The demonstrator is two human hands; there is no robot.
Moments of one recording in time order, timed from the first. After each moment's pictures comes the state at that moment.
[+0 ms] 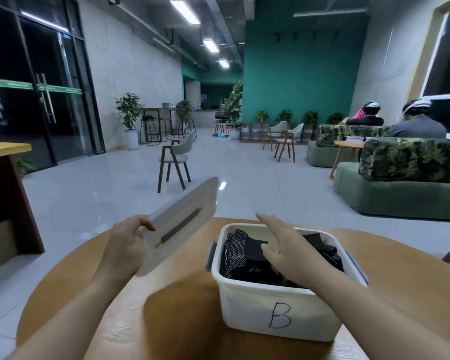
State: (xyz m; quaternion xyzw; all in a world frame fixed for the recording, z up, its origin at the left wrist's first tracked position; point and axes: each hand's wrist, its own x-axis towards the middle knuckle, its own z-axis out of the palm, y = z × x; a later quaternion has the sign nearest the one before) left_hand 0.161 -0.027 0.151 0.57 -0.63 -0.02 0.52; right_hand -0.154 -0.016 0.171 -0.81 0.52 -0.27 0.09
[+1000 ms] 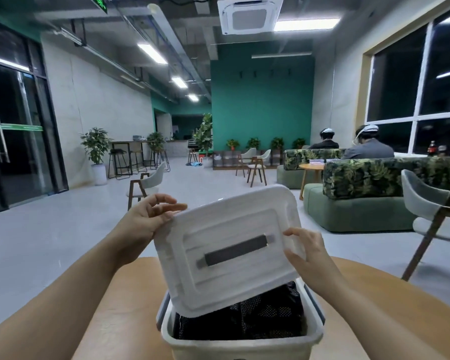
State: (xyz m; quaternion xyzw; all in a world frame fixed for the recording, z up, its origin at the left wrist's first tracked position) left_hand 0.053 -0.081 0.272 0.35 -0.63 -0.44 0.54; right_hand -0.265 -0.027 0.199 -0.66 0.59 -0.45 0.15
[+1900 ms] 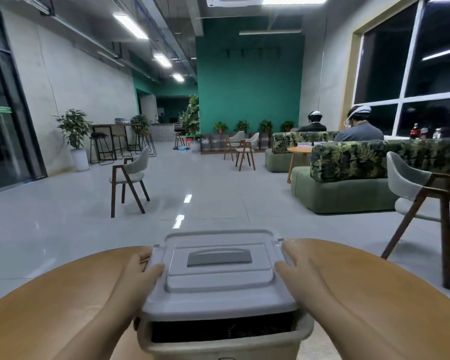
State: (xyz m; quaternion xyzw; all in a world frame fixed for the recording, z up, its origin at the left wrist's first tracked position) left_hand 0.038 -0.100 0.149 0.61 -0.56 -0.36 0.44; right_hand -0.258 -0.031 0.163 -0.53 0.68 -0.43 0.26
